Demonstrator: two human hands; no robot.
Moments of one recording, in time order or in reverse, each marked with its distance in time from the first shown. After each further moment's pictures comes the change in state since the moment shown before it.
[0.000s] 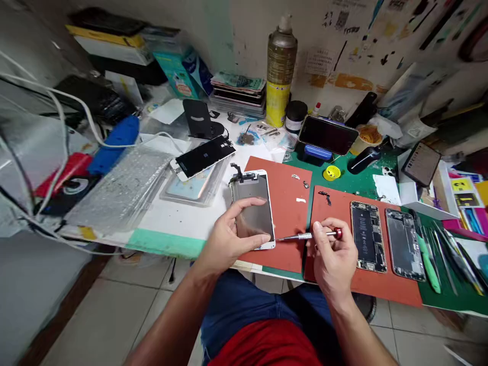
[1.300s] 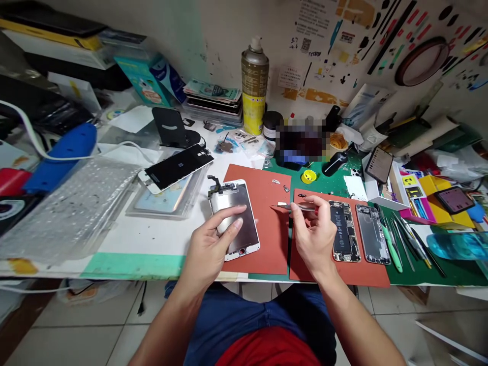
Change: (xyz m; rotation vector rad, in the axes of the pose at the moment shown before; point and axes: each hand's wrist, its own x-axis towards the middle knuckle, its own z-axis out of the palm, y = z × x) left_hand 0.009 -0.006 0.007 0.096 0.276 0.080; right_hand 0.042 -0.012 0.011 -0.579 0.053 -0.462
